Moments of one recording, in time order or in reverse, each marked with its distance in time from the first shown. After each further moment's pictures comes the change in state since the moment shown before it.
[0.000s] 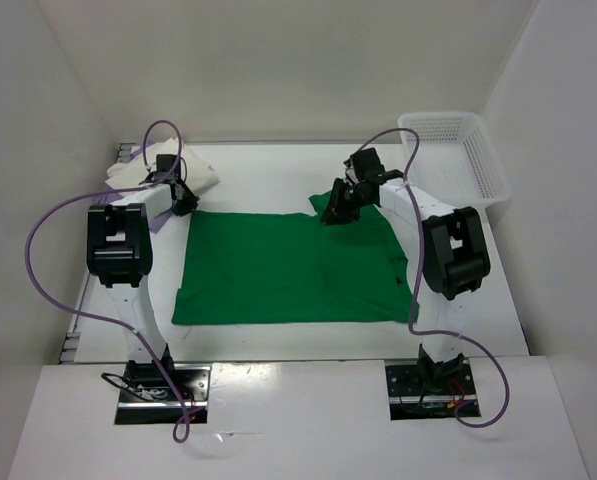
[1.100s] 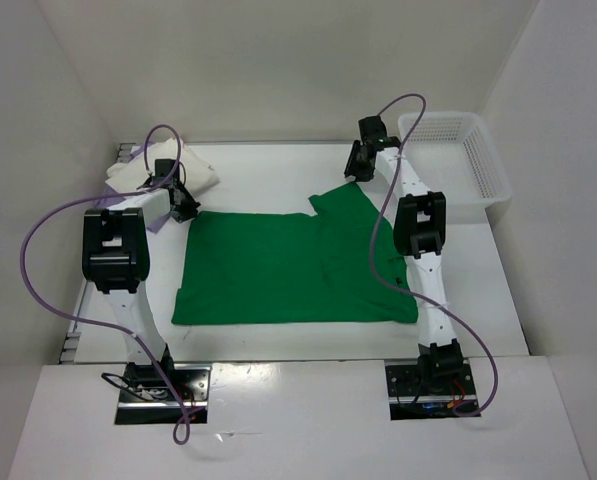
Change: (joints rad) left arm 0.000 -0.066 -0.084 -0.002 0.057 0.020; right arm -0.142 0.699 0.993 -0.228 0.397 -0.083
